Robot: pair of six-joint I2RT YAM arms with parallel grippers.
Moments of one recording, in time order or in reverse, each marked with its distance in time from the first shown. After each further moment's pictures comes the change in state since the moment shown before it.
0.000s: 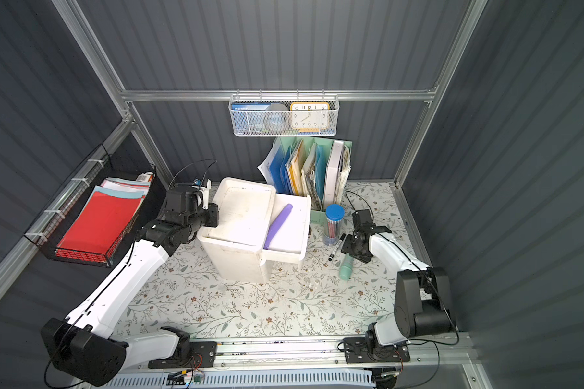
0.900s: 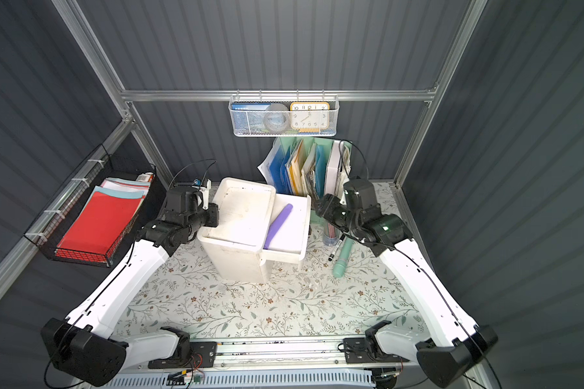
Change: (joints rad) left arm 0.000 0.002 0.000 0.001 0.000 0.000; right arm 0.388 -0.169 0.510 -0.051 -0.096 0.339
